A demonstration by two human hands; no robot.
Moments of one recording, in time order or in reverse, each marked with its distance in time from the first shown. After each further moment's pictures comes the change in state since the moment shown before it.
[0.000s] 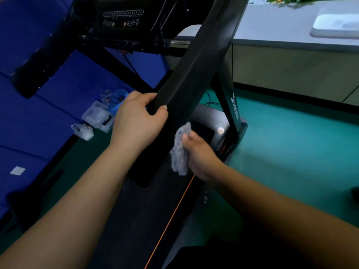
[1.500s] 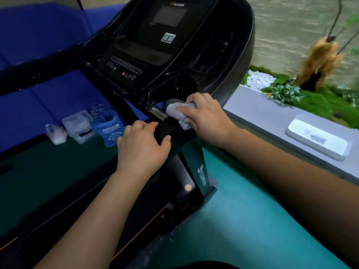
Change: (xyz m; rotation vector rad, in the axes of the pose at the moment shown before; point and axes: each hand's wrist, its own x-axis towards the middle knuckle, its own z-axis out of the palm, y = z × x) left_hand 0.102 0.109 0.066 0.154 0.149 -0.250; right_hand 0.158 -0.289 -0.077 -1.981 -0.258 -1.134
